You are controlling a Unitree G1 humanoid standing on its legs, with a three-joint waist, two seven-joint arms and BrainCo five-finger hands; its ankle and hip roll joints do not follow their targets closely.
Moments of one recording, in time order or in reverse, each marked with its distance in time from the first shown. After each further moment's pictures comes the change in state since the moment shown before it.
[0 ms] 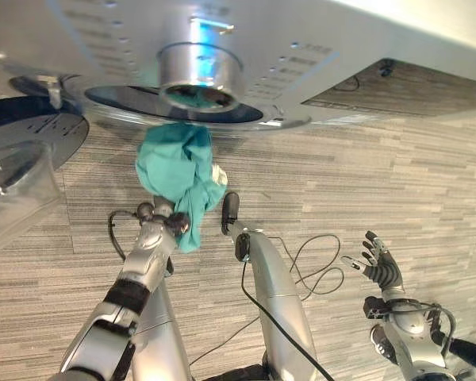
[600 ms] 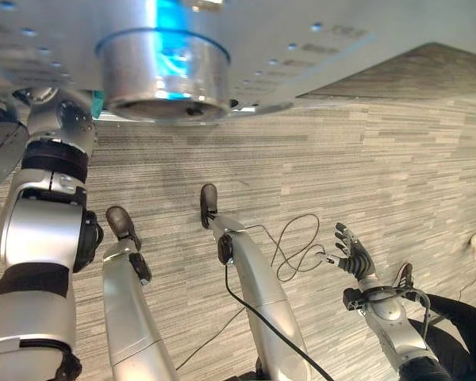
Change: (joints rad) left arm -0.709 0.273 0.051 0.512 -0.317 -0.081 0.157; right arm -0.044 -0.031 0.162 -0.025 -0.024 -0.003 -0.012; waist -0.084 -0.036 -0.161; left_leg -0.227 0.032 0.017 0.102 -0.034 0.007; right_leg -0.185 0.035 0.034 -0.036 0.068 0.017
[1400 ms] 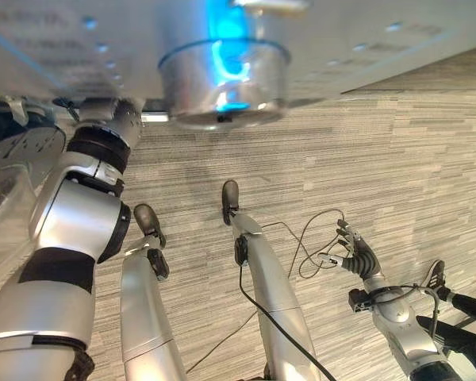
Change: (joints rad) left arm 0.009 -0.143 -0.170 0.090 0.078 0.124 -0.102; right arm 0.046 -0.065 0.015 -0.119 -0.017 0.022 0.000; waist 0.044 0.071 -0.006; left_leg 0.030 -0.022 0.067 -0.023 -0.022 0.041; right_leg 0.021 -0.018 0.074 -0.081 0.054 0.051
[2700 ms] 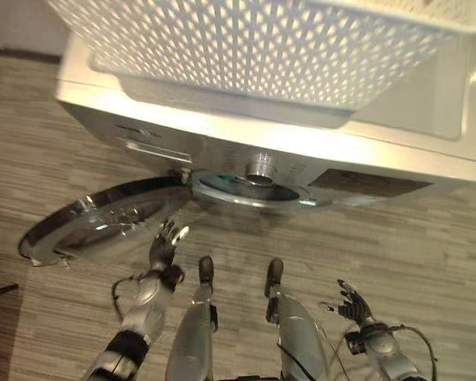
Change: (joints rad) left arm 1.339 -0.075 0.071 -0.634 0.236 -0.080 -0.189; right arm -0.042 0.113 0.023 0.714 -0.073 -0.006 0.010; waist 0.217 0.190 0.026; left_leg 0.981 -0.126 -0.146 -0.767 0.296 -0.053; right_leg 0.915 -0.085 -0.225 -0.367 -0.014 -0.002
